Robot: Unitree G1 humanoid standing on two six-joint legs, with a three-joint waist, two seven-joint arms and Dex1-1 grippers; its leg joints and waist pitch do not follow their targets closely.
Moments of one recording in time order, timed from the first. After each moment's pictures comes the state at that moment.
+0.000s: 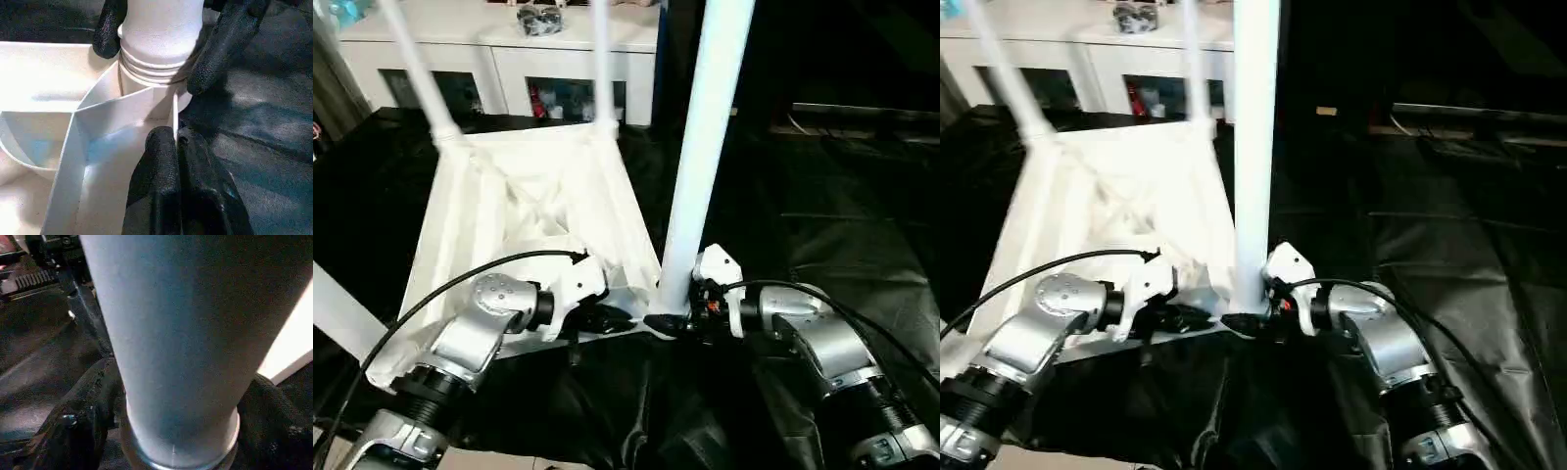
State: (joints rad) left arm -0.43 0.41 -0.31 0.28 -0.05 0.23 -1.18; right arm -0.40 -0.33 0.25 0.28 0.13 0.28 1.07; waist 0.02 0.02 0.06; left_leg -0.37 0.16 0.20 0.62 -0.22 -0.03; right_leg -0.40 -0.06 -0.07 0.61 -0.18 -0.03
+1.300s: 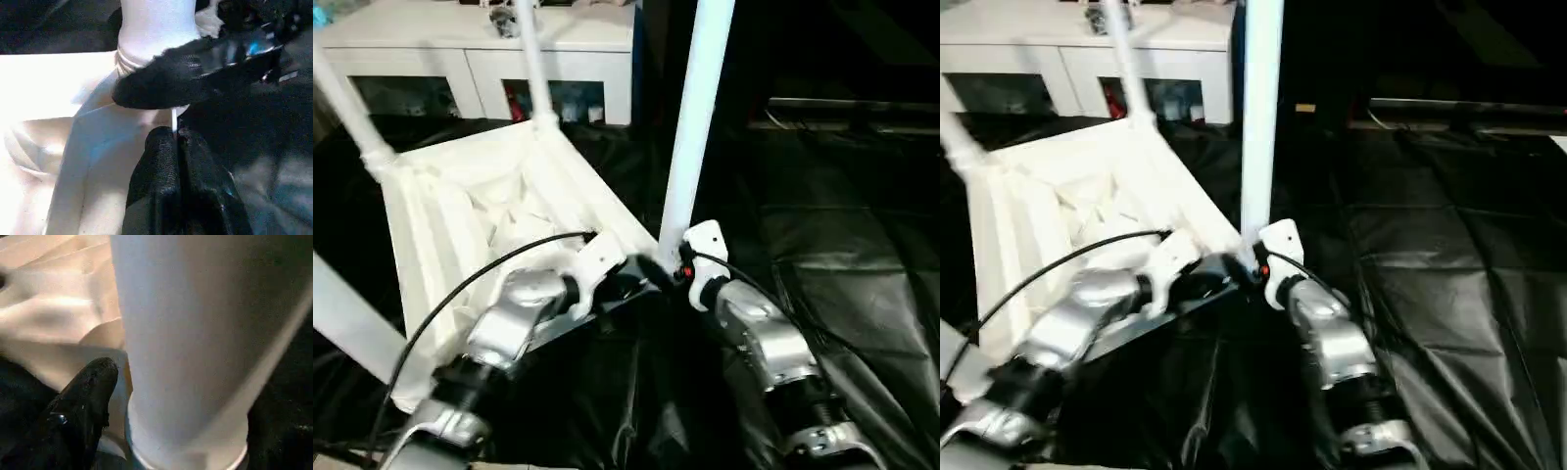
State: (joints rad) left arm -0.47 0.28 -0.27 0.34 0.00 0.30 -0.92; right arm -0.43 -0.12 0.14 0.42 0.05 0.23 0.61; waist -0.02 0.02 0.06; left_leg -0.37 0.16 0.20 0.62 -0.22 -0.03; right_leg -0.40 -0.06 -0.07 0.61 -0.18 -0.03
